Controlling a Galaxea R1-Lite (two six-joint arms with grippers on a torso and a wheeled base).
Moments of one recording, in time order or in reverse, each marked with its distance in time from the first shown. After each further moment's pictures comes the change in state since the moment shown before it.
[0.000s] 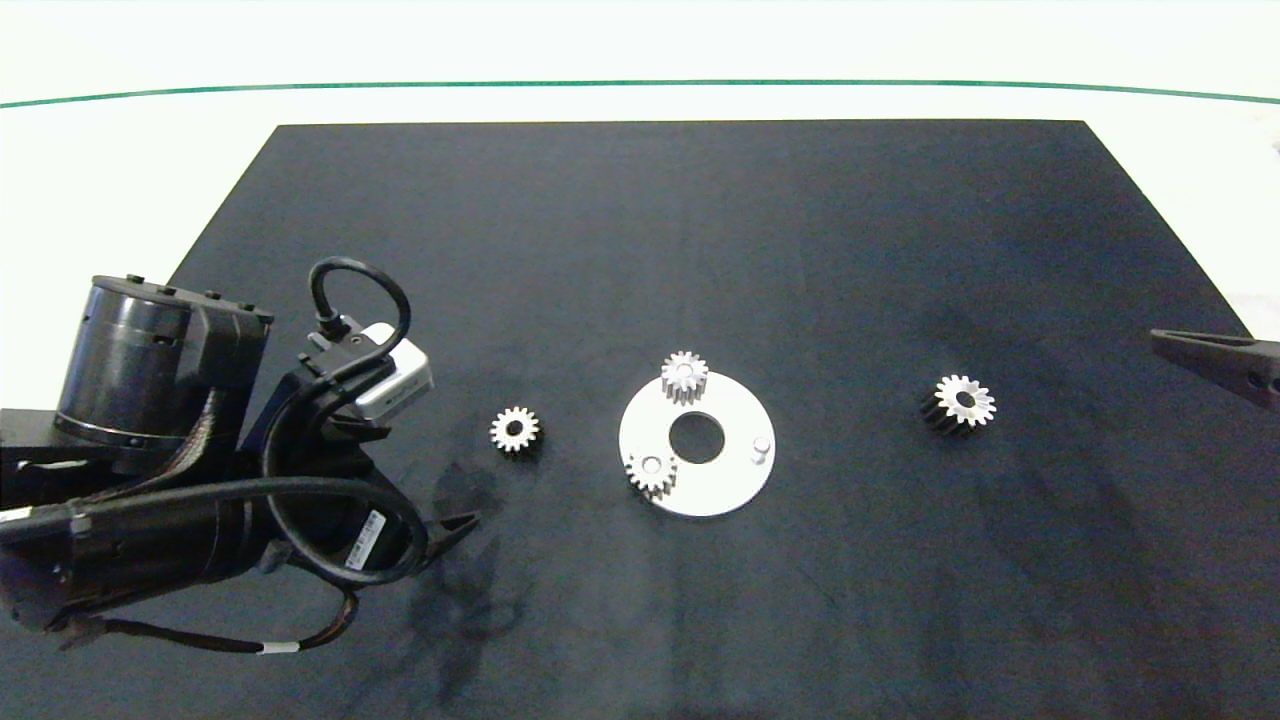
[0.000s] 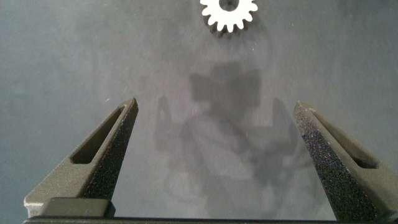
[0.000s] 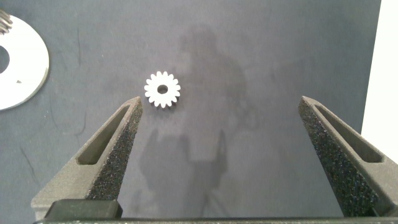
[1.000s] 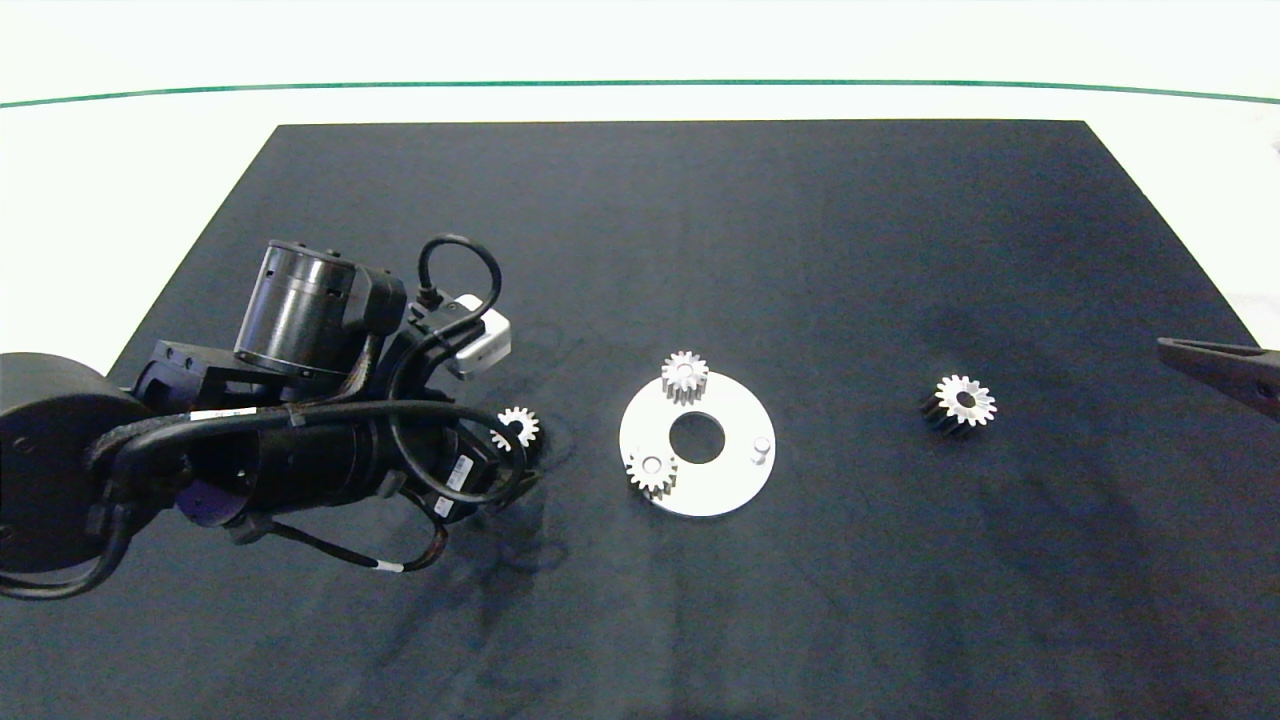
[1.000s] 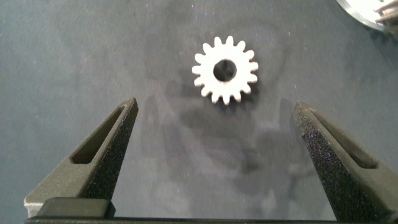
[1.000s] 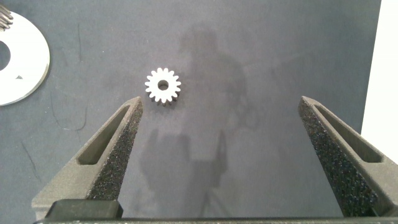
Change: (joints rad) left arm -0.025 0.198 -0.174 -0.006 0.003 -0.026; right arm -0.001 -0.017 0.016 0.003 0.000 0.001
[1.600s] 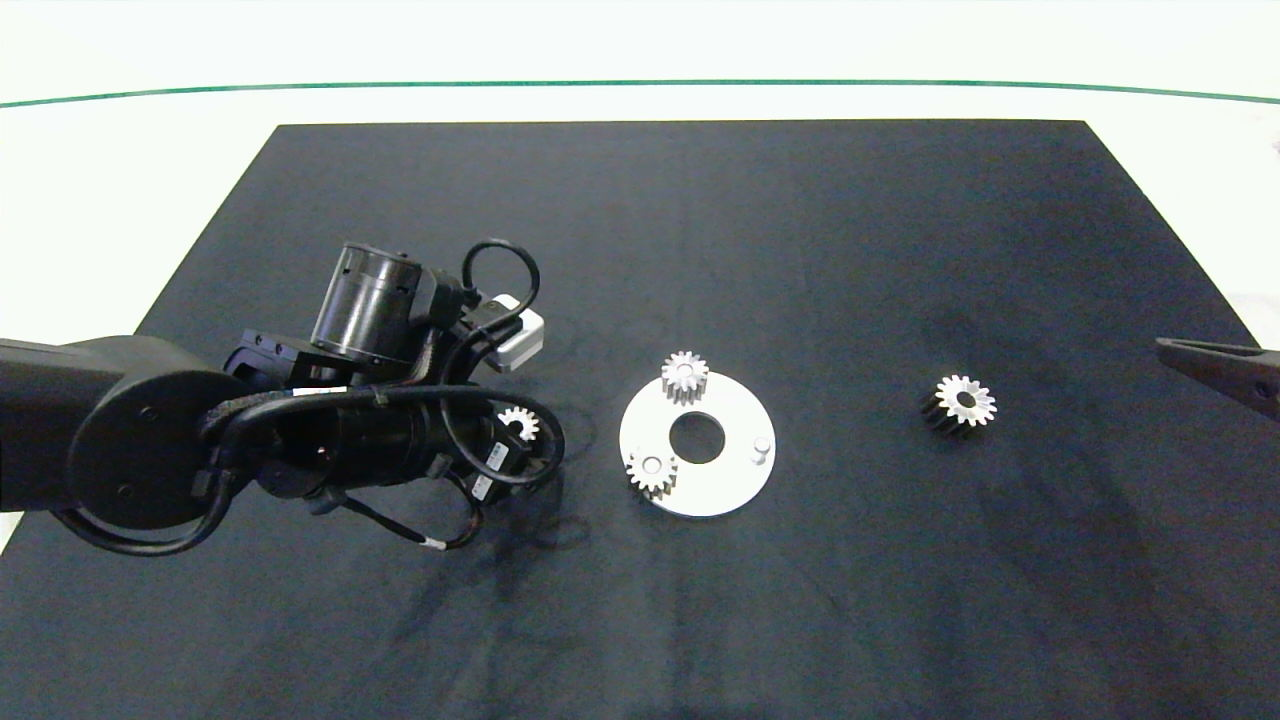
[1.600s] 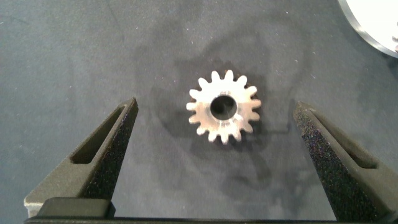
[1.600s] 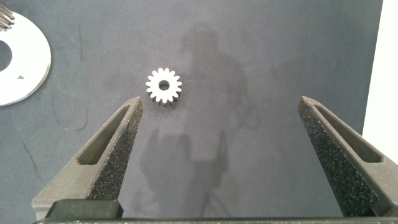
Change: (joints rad) left arm -0.015 0.098 -0.079 0.003 0.027 -0.011; right arm 0.000 0.001 0.000 0.000 0.004 0.001
